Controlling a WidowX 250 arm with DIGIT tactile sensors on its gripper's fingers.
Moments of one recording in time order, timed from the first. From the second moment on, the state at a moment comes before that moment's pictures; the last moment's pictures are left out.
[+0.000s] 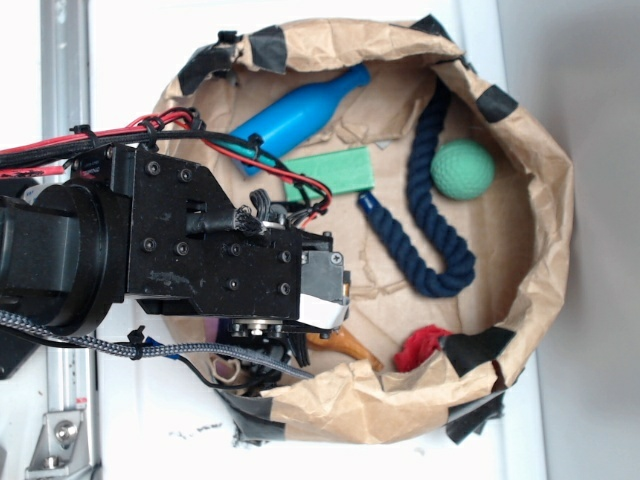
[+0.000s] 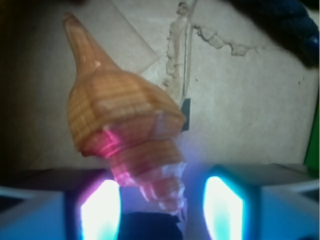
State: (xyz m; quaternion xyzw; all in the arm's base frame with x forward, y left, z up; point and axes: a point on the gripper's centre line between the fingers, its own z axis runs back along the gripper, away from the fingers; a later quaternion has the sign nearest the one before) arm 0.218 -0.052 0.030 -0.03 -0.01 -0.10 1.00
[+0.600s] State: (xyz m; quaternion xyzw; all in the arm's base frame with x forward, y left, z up) arm 0.221 -0.059 0.038 -0.02 -0.05 -0.12 0.99
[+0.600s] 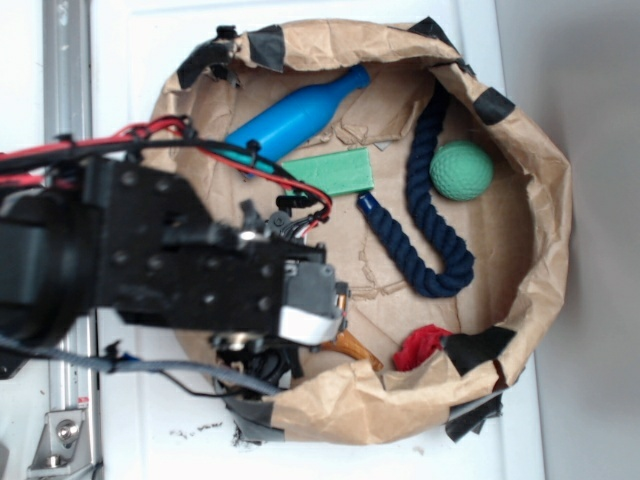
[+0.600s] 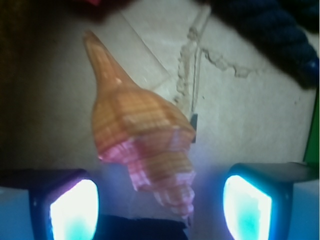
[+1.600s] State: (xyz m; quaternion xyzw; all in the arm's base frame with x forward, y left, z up) arm 0.245 -0.064 0.021 -0.02 -0.06 -0.10 0.99
